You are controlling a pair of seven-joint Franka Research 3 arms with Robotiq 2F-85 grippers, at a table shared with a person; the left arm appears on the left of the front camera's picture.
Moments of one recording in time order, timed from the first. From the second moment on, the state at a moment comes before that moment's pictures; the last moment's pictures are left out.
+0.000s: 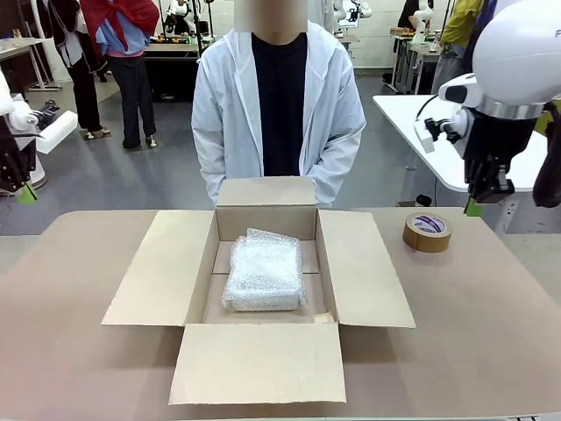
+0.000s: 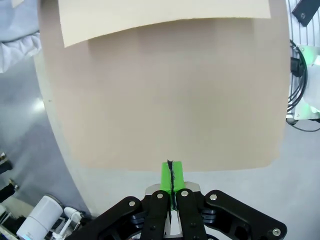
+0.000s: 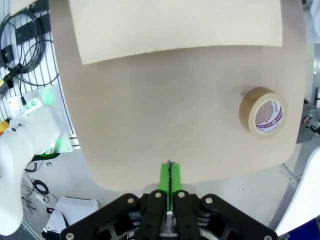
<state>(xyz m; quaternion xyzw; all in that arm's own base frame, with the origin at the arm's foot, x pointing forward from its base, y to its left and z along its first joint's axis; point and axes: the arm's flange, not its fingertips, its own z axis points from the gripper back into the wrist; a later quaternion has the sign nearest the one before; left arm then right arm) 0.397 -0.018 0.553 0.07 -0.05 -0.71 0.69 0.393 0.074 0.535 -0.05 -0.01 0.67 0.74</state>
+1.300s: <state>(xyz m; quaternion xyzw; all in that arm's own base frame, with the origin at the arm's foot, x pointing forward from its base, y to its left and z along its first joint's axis) 0.408 0.110 0.475 -0.27 -0.24 -0.65 0.67 0.417 -0.098 0.435 0.30 -0.22 0.60 0.71</state>
